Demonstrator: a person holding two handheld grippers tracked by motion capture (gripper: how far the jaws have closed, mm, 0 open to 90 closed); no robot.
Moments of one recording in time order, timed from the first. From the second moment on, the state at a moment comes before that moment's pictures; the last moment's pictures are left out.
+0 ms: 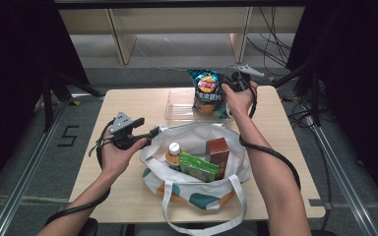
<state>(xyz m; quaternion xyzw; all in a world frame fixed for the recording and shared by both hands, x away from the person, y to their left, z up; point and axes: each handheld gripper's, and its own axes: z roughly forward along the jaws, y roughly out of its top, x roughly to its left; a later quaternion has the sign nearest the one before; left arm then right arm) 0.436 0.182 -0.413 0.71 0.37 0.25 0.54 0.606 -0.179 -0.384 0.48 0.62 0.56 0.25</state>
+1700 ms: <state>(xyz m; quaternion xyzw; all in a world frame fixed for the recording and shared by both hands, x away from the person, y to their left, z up) 0.435 0.182 -0.413 0.71 0.37 0.25 0.54 0.567 -0.209 -0.373 0.47 0.64 0.54 0.29</state>
